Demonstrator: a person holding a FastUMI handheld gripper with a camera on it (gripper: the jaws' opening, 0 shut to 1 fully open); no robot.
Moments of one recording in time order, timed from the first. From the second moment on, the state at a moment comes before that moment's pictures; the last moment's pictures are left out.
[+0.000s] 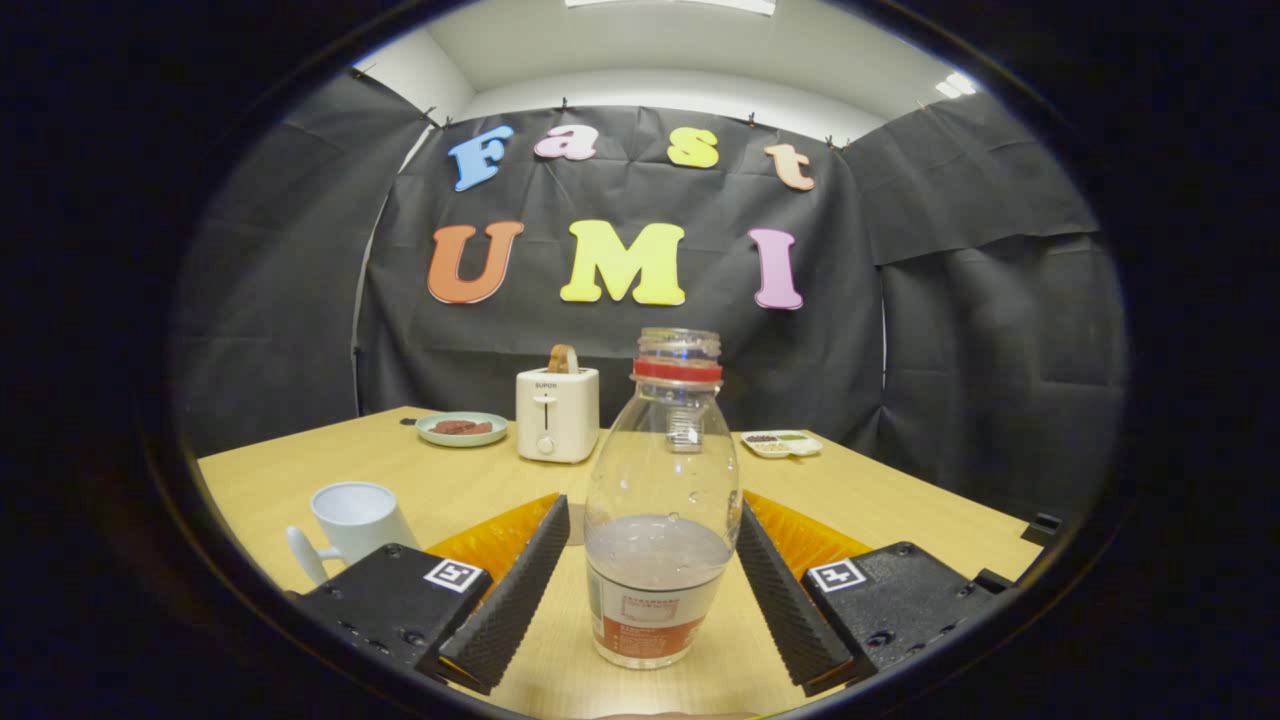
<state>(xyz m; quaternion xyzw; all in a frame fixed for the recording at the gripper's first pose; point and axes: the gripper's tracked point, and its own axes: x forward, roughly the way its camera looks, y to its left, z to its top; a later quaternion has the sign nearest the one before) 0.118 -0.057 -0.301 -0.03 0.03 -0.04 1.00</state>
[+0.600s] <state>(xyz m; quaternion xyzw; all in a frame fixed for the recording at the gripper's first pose) 0.122 -0.071 -0.305 -0.06 0.04 -0.07 0.99</state>
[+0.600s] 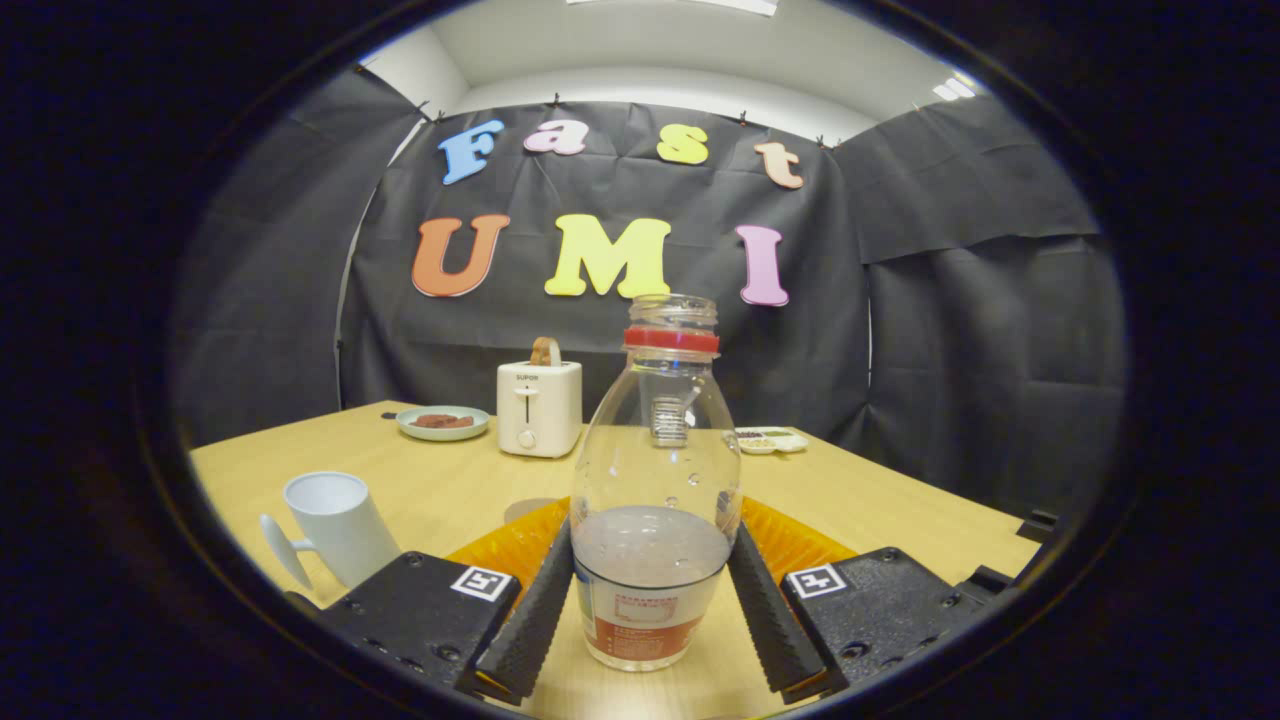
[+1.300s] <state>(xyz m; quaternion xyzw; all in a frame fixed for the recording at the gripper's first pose) 0.113 -0.062 -0.254 -0.26 0.07 -0.07 0.96</state>
